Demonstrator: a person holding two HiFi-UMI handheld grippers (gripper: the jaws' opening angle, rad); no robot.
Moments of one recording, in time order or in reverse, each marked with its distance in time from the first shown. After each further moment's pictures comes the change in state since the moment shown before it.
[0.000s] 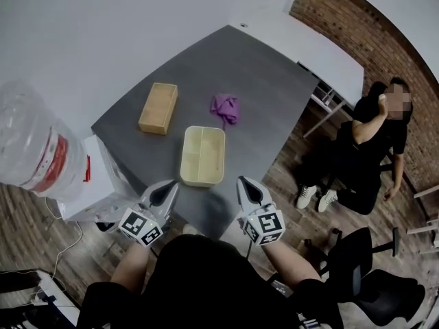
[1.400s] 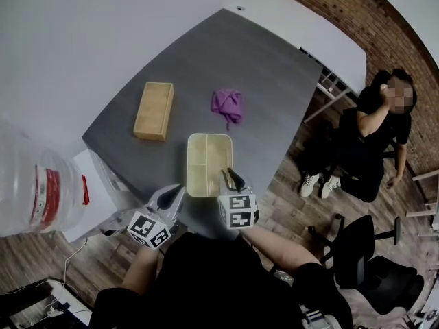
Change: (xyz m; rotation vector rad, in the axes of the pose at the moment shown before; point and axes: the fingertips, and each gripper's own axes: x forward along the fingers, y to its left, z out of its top) left arm 0.027 0.048 -0.046 -0.124 0.125 -0.021; right arm 0.109 0.000 -0.072 0.045 0.400 -0.221
